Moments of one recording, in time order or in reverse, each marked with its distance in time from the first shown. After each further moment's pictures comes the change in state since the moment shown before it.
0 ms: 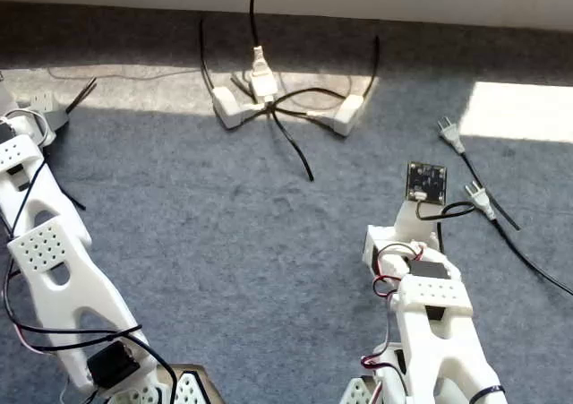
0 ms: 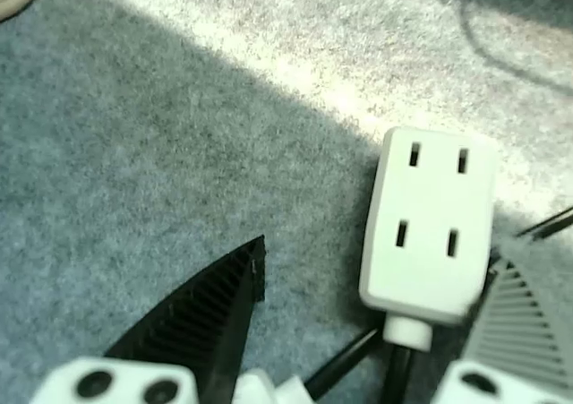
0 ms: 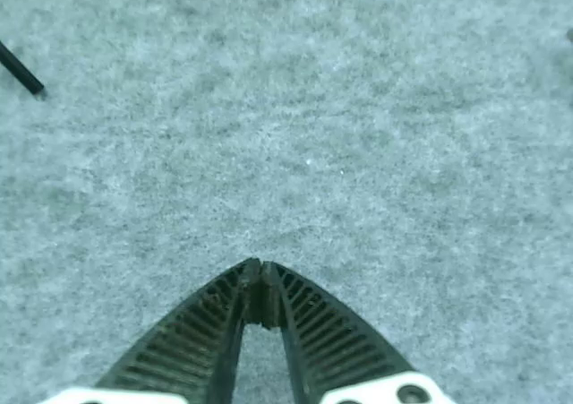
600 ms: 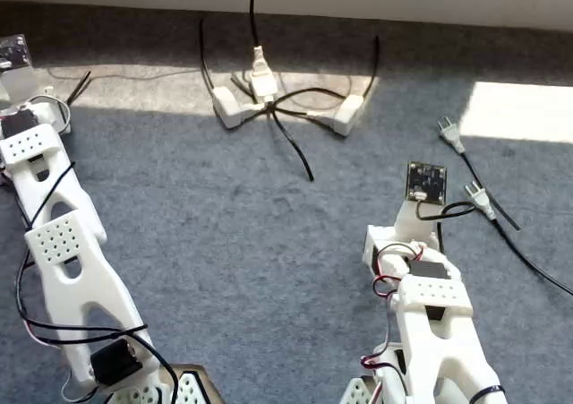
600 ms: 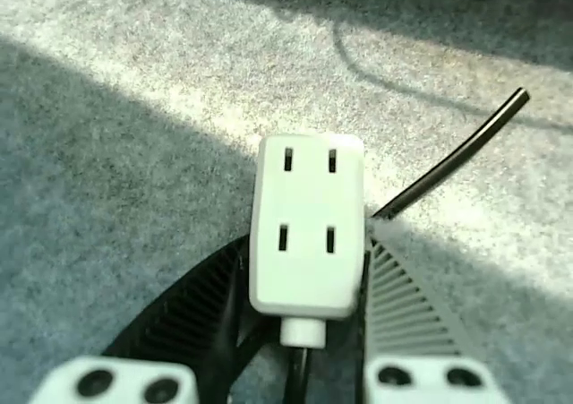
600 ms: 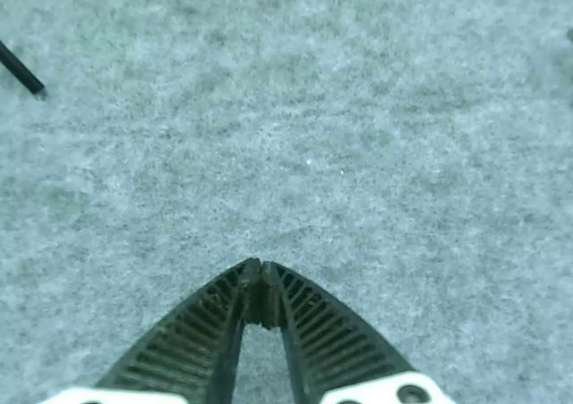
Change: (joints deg) left arm 4.3 1.5 -10.9 8.1 0.0; right arm -0.1 0.0 0.0 0.0 0.0
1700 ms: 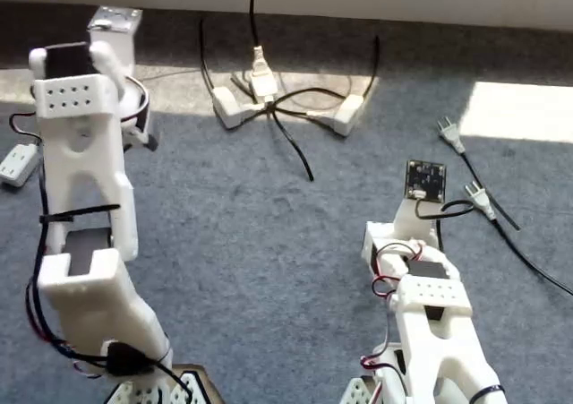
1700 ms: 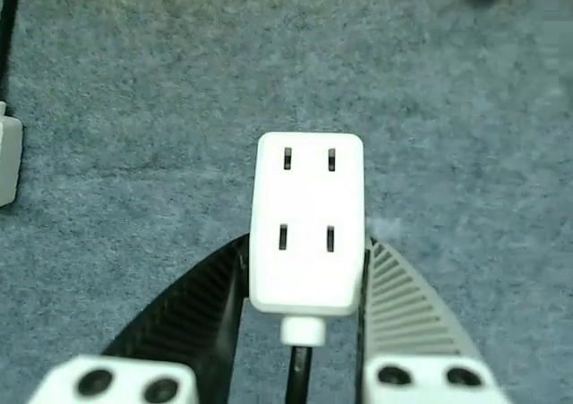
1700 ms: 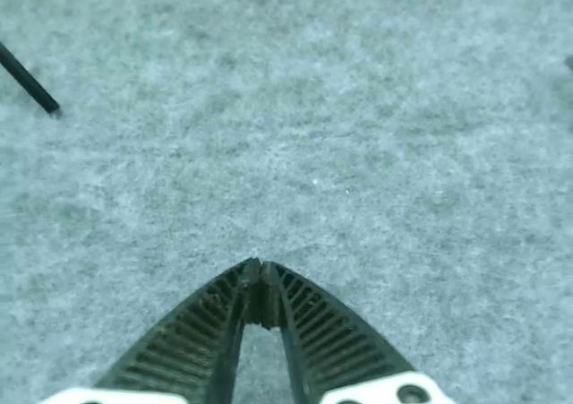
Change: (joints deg) left arm 23.3 -60.8 51.7 42.7 -3.7; right arm -0.4 0.0 0.0 -2.2 0.0
